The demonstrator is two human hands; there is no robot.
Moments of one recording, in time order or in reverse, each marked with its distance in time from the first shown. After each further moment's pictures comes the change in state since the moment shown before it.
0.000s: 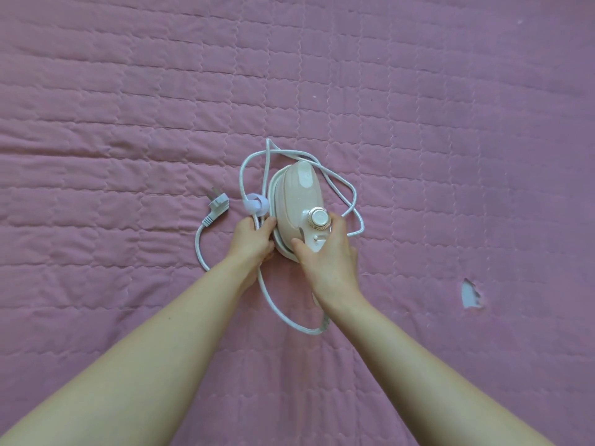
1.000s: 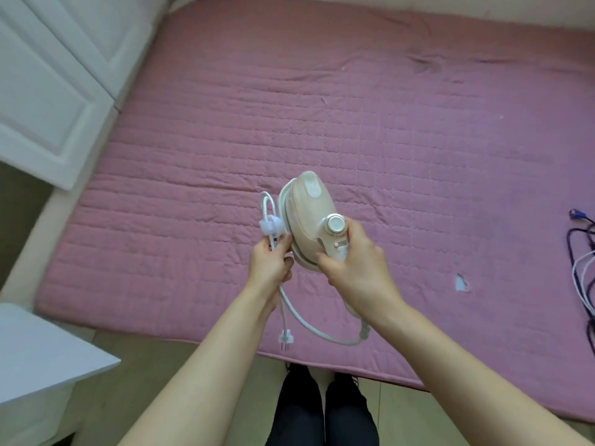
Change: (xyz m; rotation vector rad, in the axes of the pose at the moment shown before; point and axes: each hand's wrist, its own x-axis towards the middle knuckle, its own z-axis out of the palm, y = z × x) left_hand -0.336 0.159 -0.151 -0.238 0.113 0.099; right_hand -0.295 -0.211 -0.095 -0.069 -0.180 -0.351
